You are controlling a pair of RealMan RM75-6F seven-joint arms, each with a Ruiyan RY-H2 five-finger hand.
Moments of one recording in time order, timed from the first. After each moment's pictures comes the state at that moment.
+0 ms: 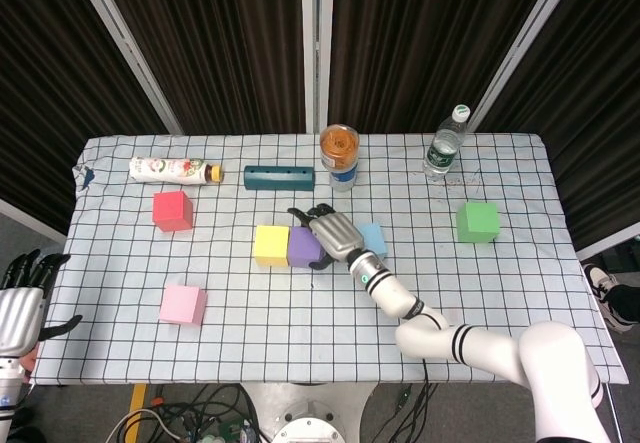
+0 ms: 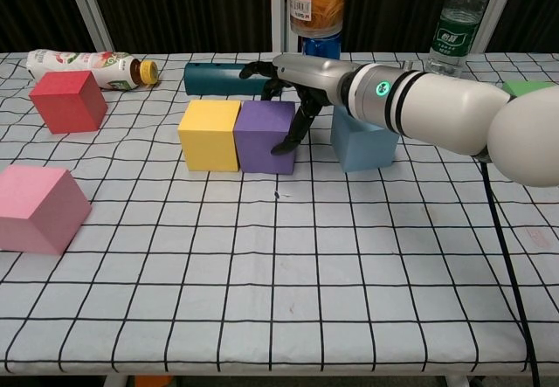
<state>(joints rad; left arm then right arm) -0.08 -1.18 -0.04 -1.49 1.47 1.48 0.00 1.03 -1.79 0.28 -1.15 -1.09 0.68 -0.08</state>
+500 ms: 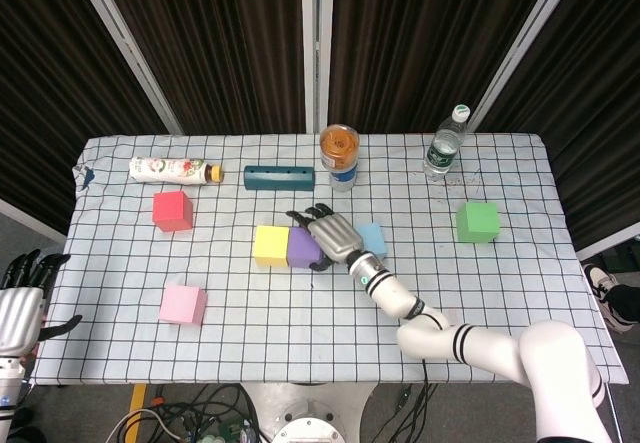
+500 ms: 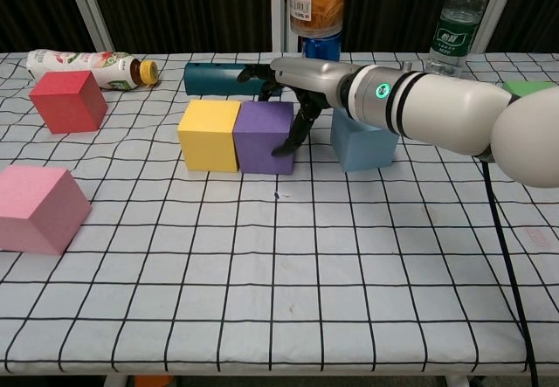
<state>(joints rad) -0.08 -1.18 -0.04 -1.50 1.47 1.48 0.00 1.03 -1.77 0.26 -1.16 -1.10 0.68 -0.09</state>
